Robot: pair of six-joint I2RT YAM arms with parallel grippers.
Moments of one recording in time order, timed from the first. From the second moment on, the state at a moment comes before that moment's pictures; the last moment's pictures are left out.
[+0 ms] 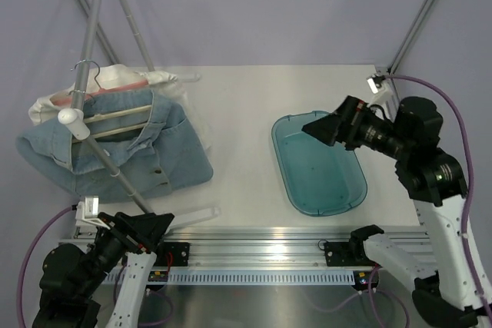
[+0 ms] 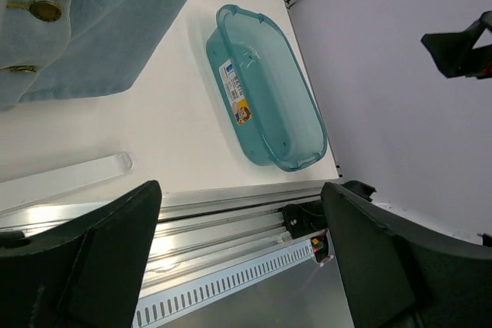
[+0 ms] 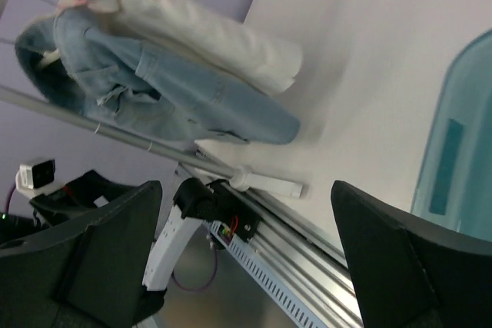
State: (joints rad) left arm -0.10 0.06 1.14 -1.27 0.39 -0.73; right arm 0.18 0.84 1.34 -0.77 -0.57 0.68
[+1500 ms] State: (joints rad) left arm -0.10 0.05 1.00 -1.28 0.52 -0.73; right arm 0.87 1.78 2.00 -0.29 -0.67 -0.02
